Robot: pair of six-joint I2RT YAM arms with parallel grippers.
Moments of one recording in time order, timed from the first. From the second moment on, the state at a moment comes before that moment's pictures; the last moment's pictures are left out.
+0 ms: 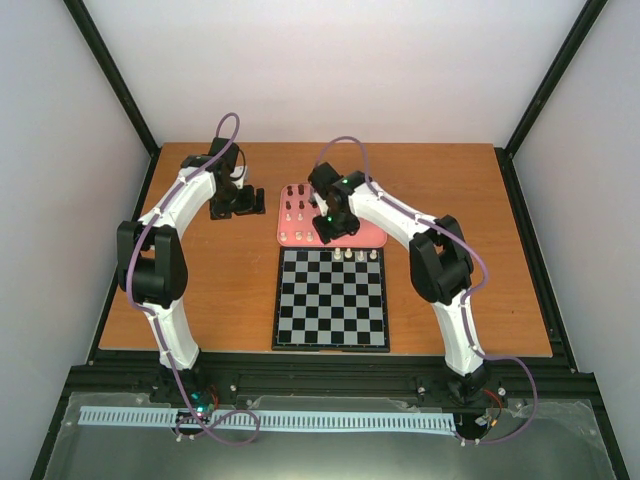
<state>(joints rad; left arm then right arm) -0.16 1.89 1.62 -0.99 0.14 -0.24 0.66 2.16 1.85 -1.02 -0.05 0.11</state>
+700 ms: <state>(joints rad) -0.16 1.89 1.62 -0.99 0.14 -0.24 0.63 2.36 2.07 -1.03 -0.08 0.14</state>
